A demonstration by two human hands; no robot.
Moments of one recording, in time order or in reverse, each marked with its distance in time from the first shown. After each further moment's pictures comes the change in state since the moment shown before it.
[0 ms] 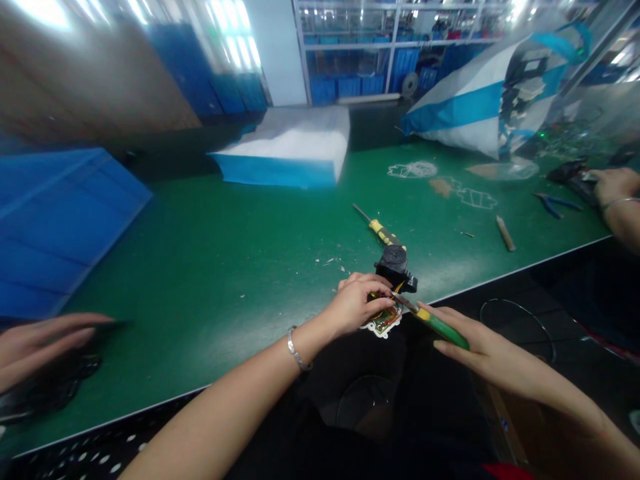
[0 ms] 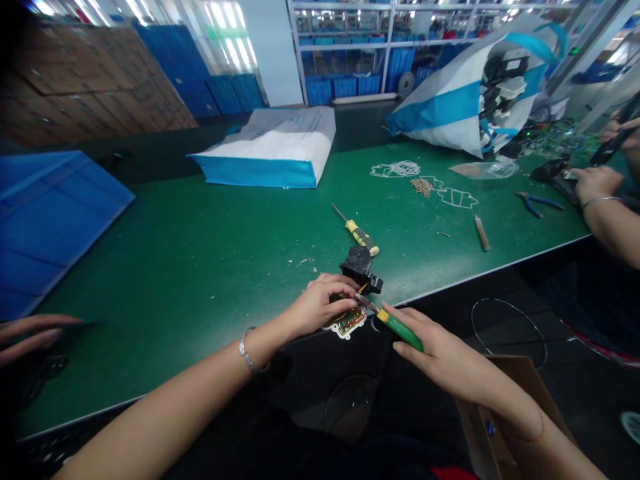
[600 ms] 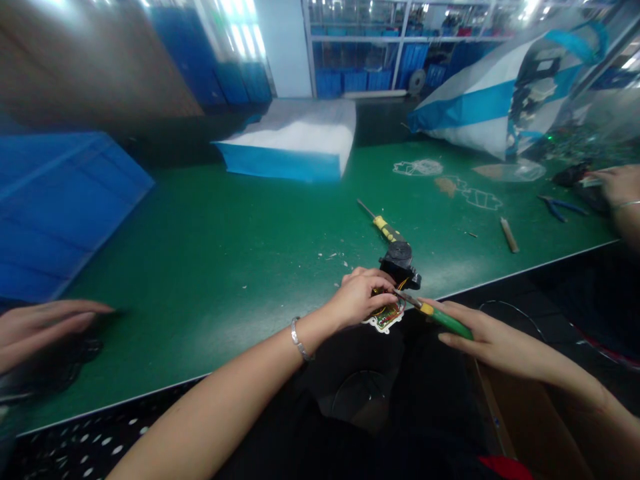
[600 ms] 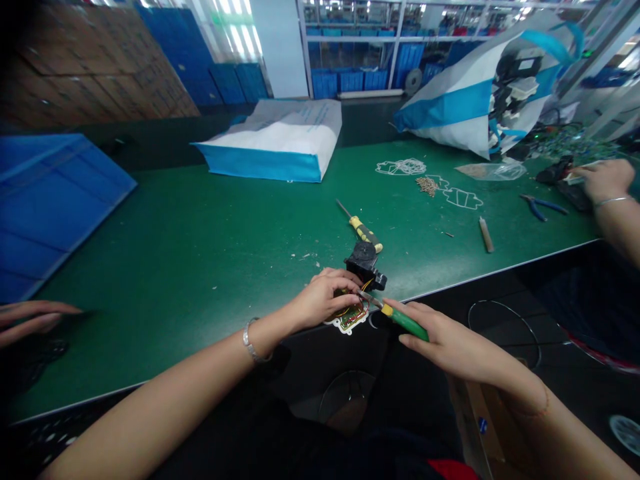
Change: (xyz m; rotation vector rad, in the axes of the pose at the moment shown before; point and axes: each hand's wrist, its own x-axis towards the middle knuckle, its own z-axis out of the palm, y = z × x) left_hand 0.002 -0.002 0.001 0.029 -0.009 0.027; right_hand 0.009 -0.003 -0.018 -0.069 -0.079 -0.006
